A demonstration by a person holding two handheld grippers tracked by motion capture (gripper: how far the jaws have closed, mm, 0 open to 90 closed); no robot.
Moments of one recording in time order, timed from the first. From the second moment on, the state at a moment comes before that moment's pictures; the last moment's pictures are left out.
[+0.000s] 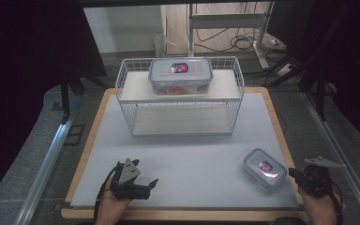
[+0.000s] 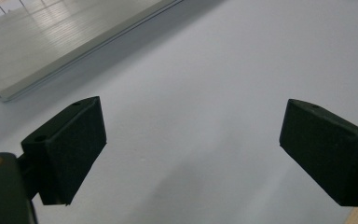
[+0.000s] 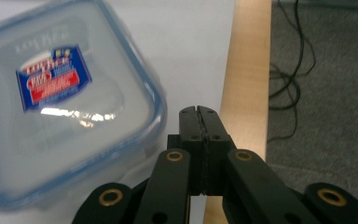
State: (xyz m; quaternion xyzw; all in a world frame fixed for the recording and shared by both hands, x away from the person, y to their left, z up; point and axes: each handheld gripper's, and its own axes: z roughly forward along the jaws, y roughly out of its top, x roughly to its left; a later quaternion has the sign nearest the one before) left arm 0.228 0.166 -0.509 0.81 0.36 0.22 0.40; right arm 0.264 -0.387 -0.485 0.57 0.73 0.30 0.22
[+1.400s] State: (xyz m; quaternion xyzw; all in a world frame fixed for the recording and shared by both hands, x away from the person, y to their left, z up) left arm 0.236 0.161 -0.514 0.81 0.37 0.19 0.40; right arm 0.353 -0.240 -0.503 0.46 0.82 0.32 0.12
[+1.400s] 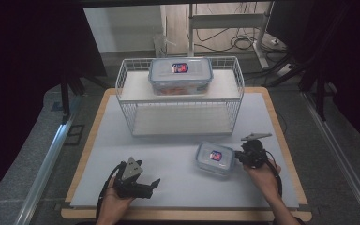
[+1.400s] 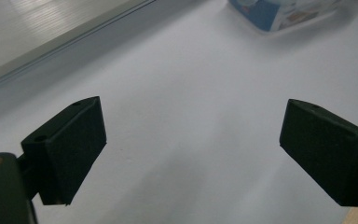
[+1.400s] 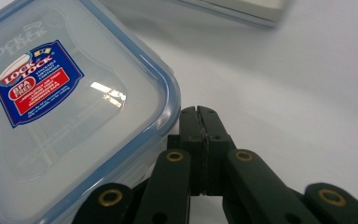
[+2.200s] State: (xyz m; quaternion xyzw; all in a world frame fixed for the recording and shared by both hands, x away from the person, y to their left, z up) left arm 0.238 0.162 -0.515 0.82 0.38 0.18 0.40; right arm 0.346 -0.213 -0.501 0.42 0.84 0.33 0.10
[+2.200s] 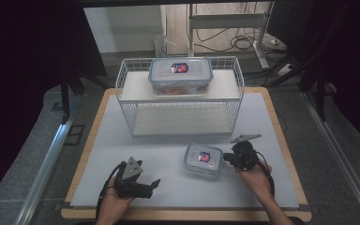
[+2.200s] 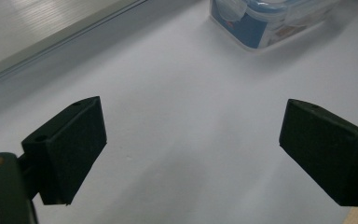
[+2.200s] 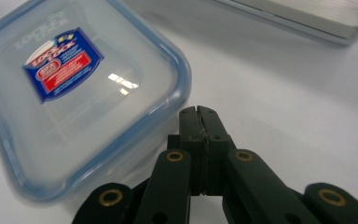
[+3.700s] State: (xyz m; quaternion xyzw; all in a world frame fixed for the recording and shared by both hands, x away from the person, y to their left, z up) left arm 0.243 0.181 -0.516 0.80 0.39 0.19 0.41; right arm 0.310 -0.208 -0.489 0.31 0.86 0.36 0.17
